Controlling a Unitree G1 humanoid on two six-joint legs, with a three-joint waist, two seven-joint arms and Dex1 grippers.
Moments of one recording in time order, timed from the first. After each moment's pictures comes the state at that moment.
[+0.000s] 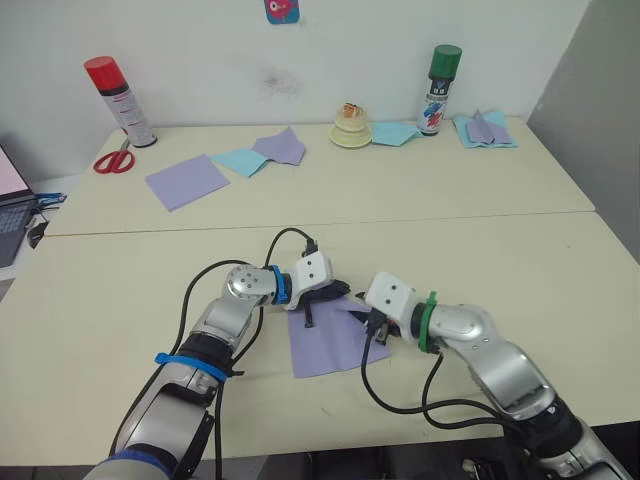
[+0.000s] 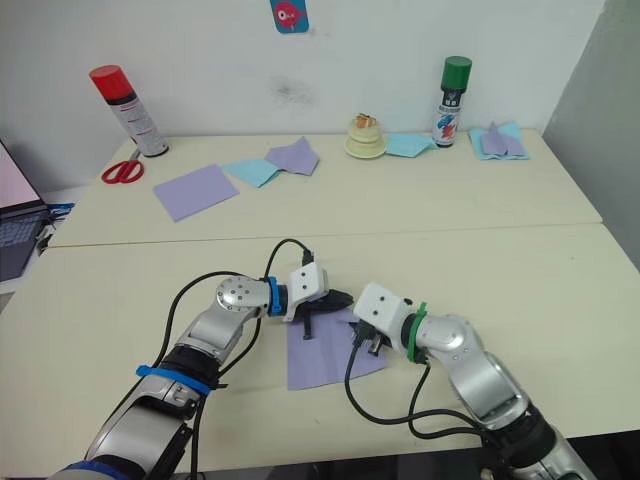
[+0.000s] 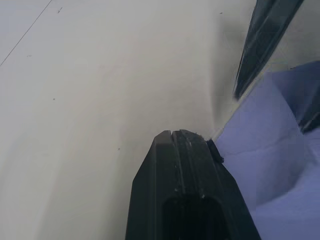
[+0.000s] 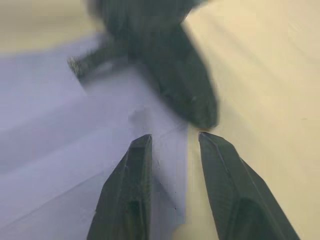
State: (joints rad) left arm -0.60 0.40 -0.30 0.49 0.00 -0.10 -1.06; right arm -0.30 -0.45 0.37 -0.49 0.01 0.72 0.68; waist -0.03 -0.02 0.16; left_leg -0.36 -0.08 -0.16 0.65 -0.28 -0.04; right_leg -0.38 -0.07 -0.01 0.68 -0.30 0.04
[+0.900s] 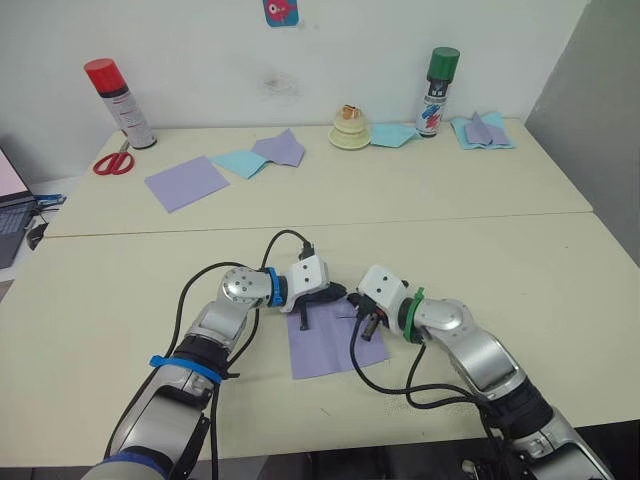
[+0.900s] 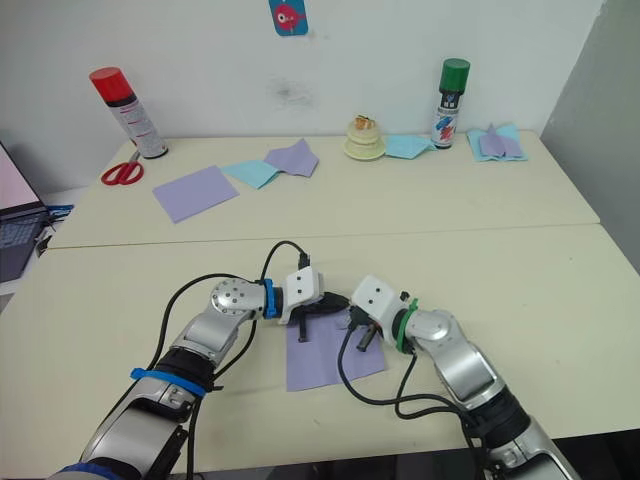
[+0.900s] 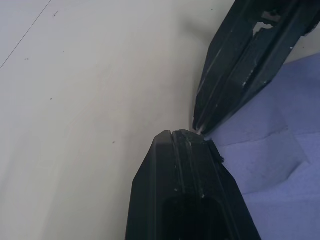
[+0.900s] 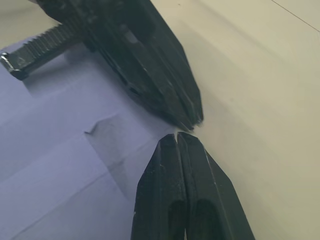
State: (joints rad) left arm -0.59 0.41 -0.30 0.52 0.00 -0.16 -1.08; right arm -0.36 -0.34 0.44 -0.18 -0.02 0.58 0.61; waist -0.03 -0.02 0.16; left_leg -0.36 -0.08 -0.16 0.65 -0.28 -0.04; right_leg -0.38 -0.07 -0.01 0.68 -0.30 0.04
